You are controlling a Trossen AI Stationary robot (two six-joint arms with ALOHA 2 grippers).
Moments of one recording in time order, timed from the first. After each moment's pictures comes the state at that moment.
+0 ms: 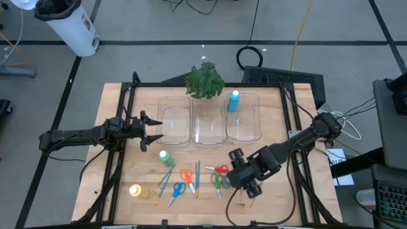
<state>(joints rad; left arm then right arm) 0.14 0.20 0.02 0.11 0.03 -0.03 0.50 1.70 1.60 -1.14 0.08 0.09</state>
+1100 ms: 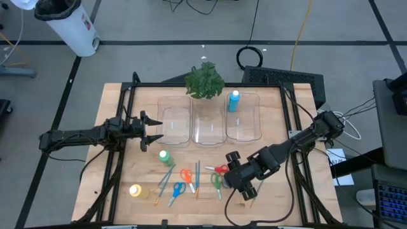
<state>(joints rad) 0.14 0.20 0.02 0.11 0.03 -0.03 0.50 1.67 1.46 -0.87 0.05 0.11</state>
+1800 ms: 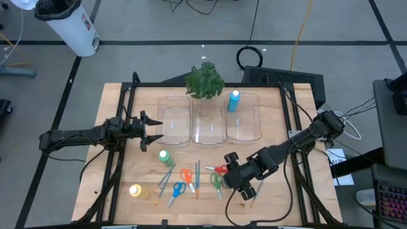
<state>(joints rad) 0.14 0.20 0.02 0.11 0.03 -0.03 0.49 1.66 1.39 -0.77 0.05 0.07</state>
